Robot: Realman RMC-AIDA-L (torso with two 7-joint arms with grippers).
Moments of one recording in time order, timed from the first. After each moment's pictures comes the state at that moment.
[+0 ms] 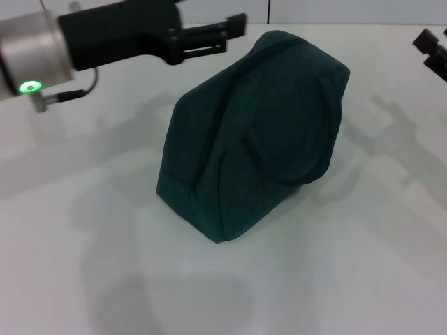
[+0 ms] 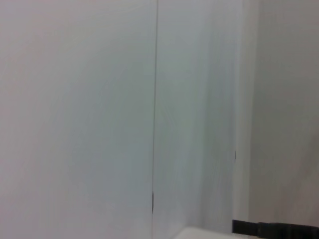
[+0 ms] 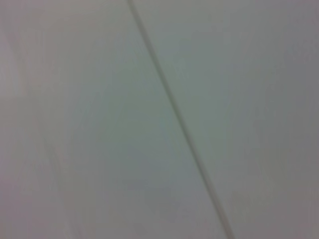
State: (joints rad) left arm -0.37 -2.09 1.11 1.15 1.48 1.35 -1.56; right arm 0.42 1.97 -1.56 -0.31 -0.35 -1.38 0.92
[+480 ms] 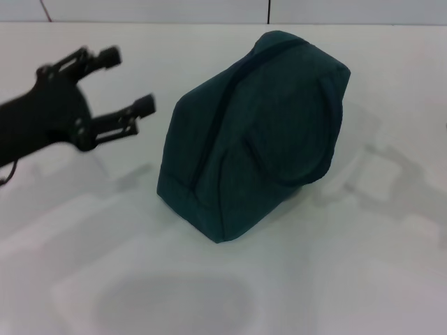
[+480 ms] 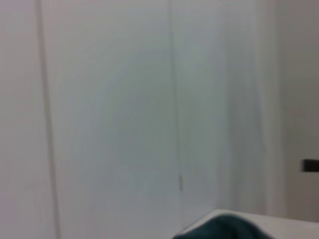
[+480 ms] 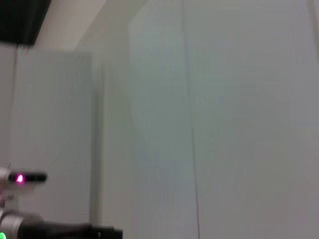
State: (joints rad) left arm -0.11 -2.09 0.99 1.07 1.40 1.53 -1.26; right arm 0.24 1.82 -1.45 -0.59 -0.77 -1.64 0.90
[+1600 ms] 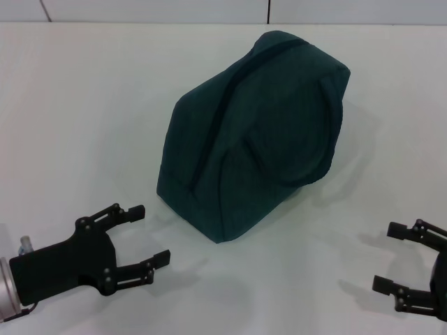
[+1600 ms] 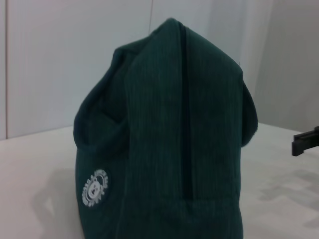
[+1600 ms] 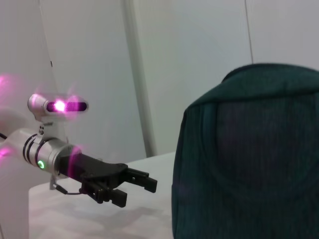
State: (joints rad) left arm -0.08 -2.08 0.97 0.63 1.64 1.56 -0.96; right arm 0.20 1.98 -1.13 -0.46 -1.48 -1.64 0.85
